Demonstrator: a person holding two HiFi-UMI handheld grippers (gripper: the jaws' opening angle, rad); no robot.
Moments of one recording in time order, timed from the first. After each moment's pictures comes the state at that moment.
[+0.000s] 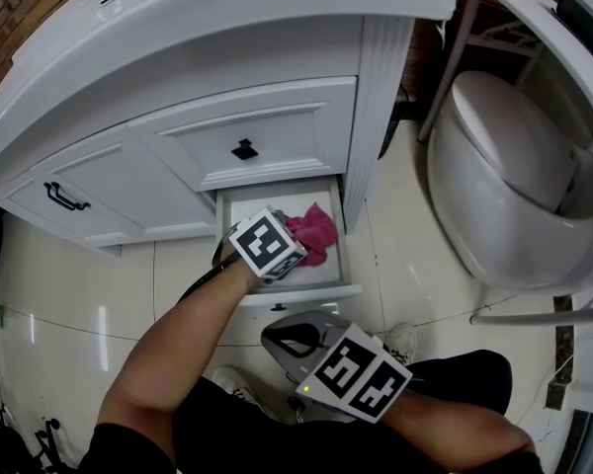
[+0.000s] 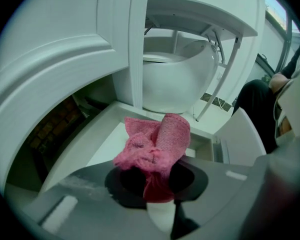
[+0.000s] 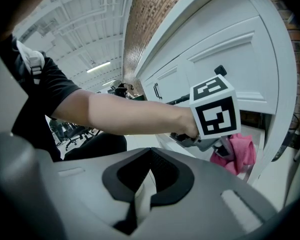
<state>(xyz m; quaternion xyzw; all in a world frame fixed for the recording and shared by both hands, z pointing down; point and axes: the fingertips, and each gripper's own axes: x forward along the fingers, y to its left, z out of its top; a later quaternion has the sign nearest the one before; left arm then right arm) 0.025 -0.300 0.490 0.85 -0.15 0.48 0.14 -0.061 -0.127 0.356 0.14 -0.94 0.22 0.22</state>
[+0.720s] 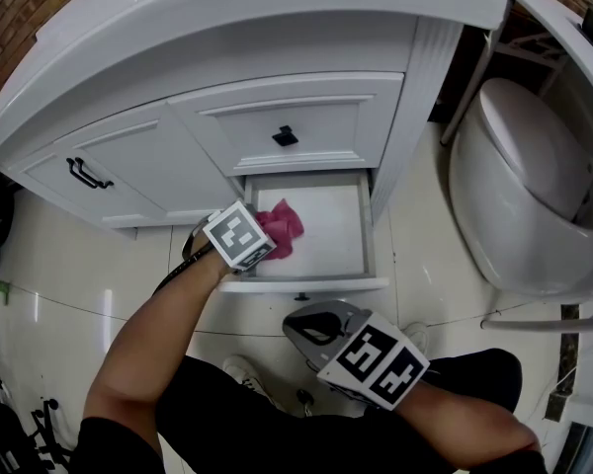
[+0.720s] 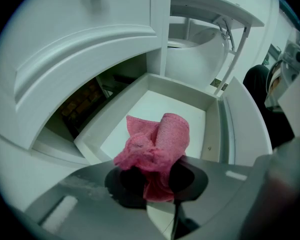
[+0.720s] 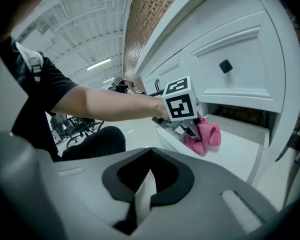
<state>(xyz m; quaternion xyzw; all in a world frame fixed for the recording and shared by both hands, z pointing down) -0.098 -0.299 0.494 0.80 -0.20 0.55 0.15 -0.071 -0.125 0.367 0.13 -0.94 0.22 0.24</state>
